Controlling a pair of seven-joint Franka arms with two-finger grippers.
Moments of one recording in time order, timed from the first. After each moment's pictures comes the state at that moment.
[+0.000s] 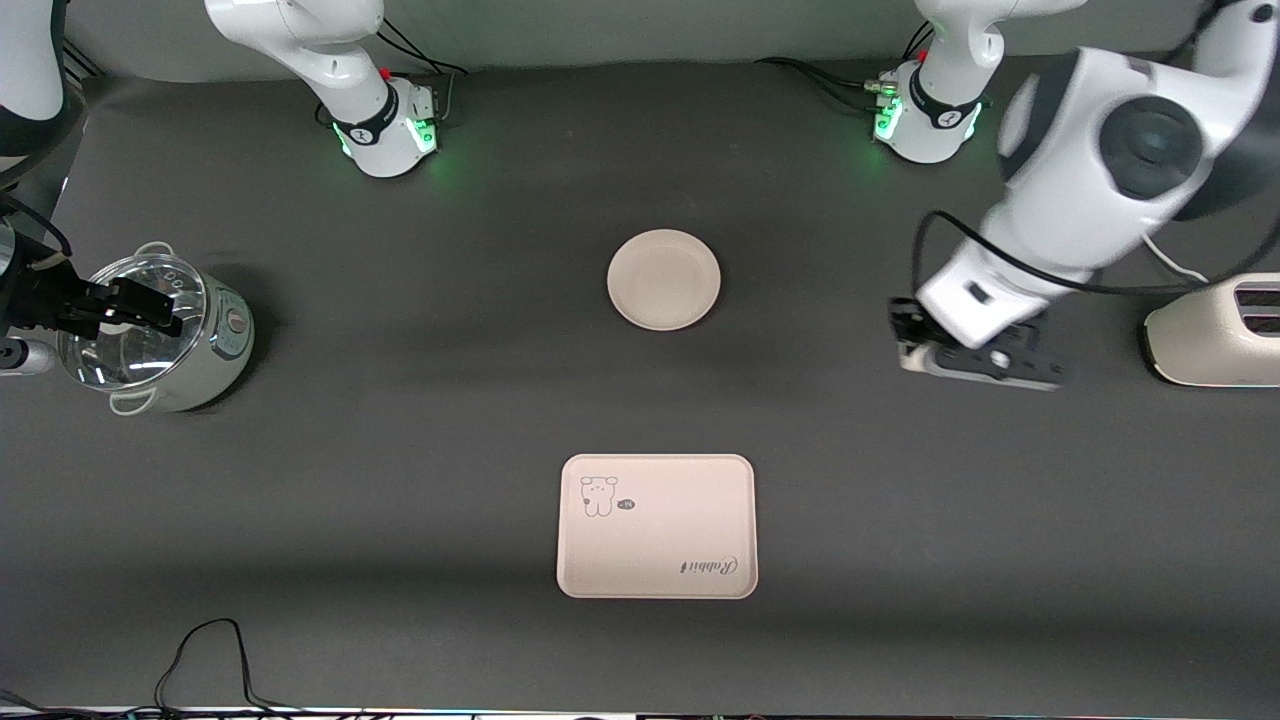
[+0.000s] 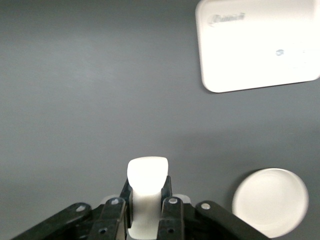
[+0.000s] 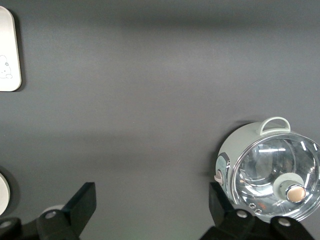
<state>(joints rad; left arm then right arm) 0.05 0.12 -0.47 -1.73 -0.01 1.88 -0.31 0.02 0.08 -0.06 -1.55 -0.01 1.59 -0.04</state>
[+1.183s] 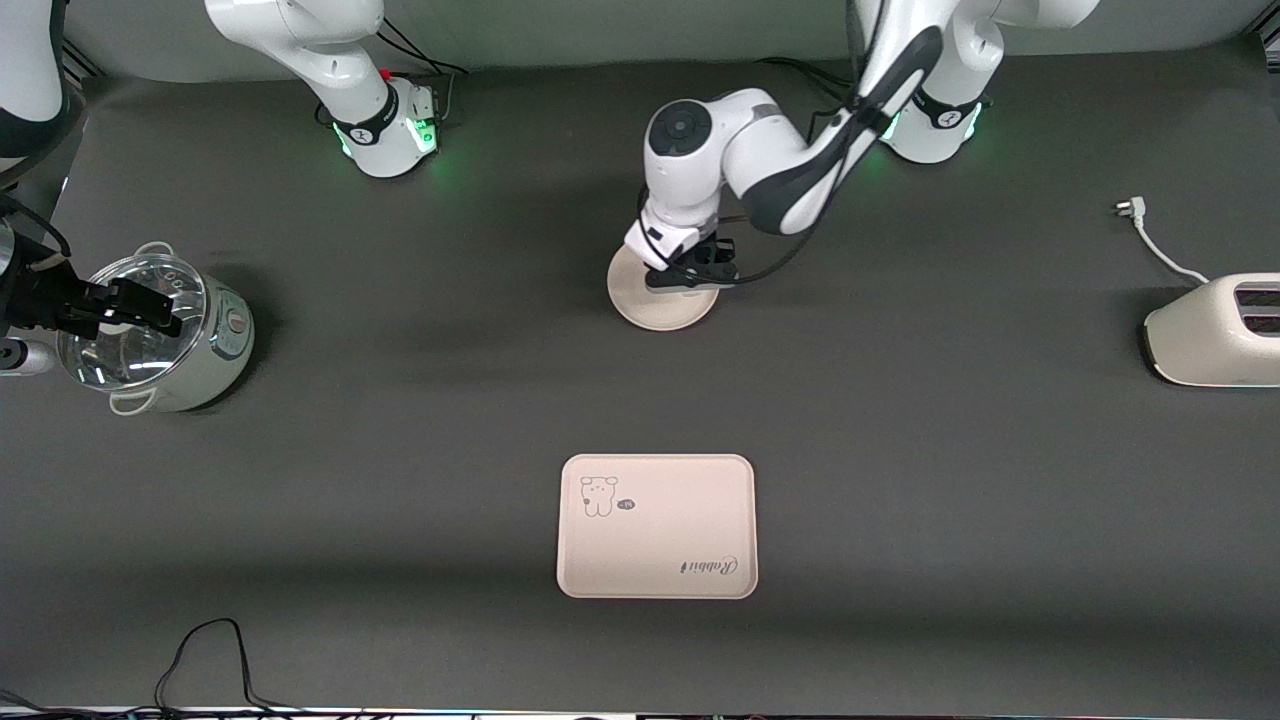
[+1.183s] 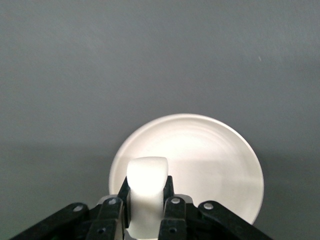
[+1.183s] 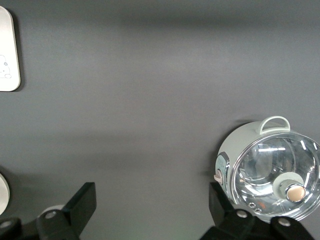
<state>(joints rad) -0.38 0.40 -0.59 -2.00 0.31 2.29 -1.22 0.02 0.08 -0.06 -1.56 -0.01 1.59 -0.04</state>
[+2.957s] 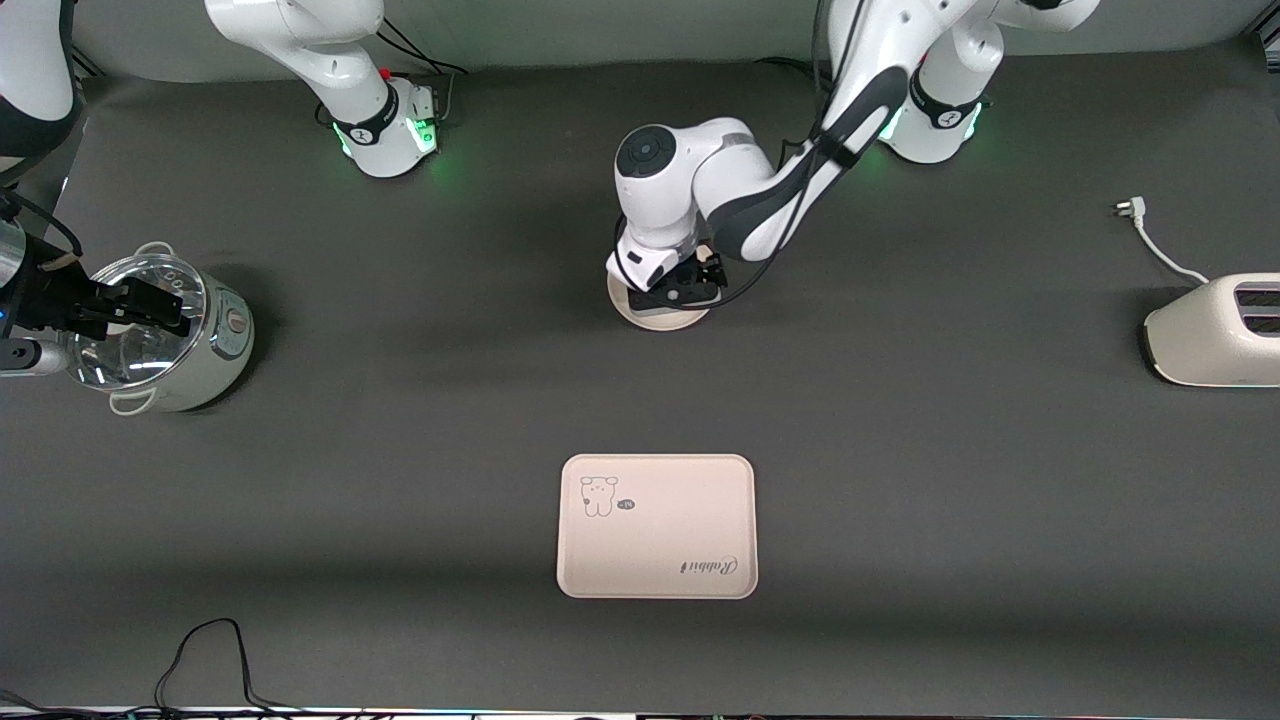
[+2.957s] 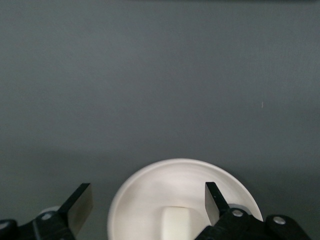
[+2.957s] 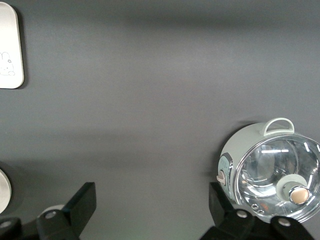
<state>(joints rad) -0.37 0.48 -0.57 -1.79 0.44 2.10 -1.23 0.02 0.08 -0.05 -1.56 -0.01 1.59 -0.04</state>
